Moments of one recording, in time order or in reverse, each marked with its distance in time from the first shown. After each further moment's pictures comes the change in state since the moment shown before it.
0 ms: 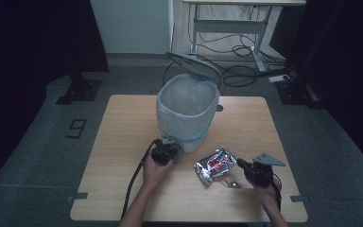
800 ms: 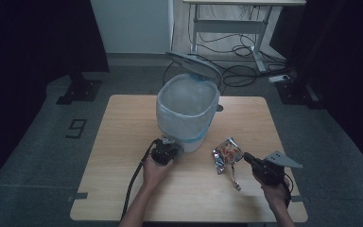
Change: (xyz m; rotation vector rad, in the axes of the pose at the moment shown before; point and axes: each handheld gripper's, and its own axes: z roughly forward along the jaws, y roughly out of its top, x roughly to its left) left arm 0.000 0.001 0.000 0.005 0.000 -0.001; right arm 0.002 0.025 -0.039 -0.160 0.024 -0.006
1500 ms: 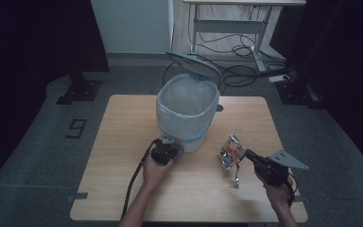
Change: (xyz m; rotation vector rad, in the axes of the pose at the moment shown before) left arm 0.001 0.000 0.000 -0.002 -0.004 -0.005; right arm 0.008 0.019 -0.015 -0.066 0.007 -0.038
